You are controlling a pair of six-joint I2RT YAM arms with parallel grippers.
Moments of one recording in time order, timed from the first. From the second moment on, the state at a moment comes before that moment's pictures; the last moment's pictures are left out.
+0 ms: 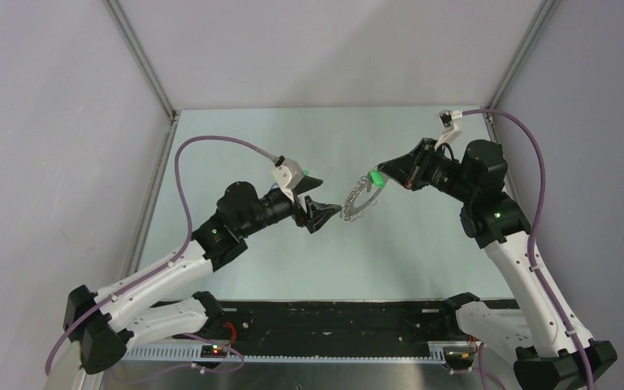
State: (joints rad) left arm -0.82 0.98 0.76 0.23 0.25 -0.13; right arm 0.32 0.94 1.08 -0.28 -0.52 0.60
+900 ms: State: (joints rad) left arm -0.88 1.19 0.89 0.26 0.29 -0.05; right arm 0.37 0.94 1.08 -0.21 -0.61 0.68
